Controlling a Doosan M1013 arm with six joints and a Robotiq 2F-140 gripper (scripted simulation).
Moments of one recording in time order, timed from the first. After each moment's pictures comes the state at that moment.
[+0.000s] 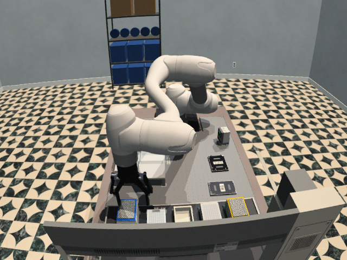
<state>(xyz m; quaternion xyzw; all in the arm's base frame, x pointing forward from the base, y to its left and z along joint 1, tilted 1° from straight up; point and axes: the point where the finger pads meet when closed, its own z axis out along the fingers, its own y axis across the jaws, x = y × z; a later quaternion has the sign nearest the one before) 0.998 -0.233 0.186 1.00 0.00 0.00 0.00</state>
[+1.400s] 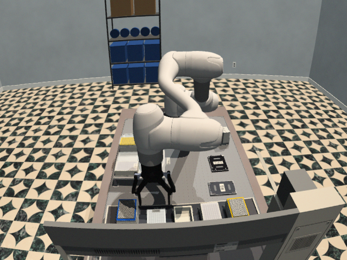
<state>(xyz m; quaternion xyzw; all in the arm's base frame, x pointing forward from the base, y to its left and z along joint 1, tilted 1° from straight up) 0.997 -0.143 0.185 1.00 0.00 0.00 0.00</state>
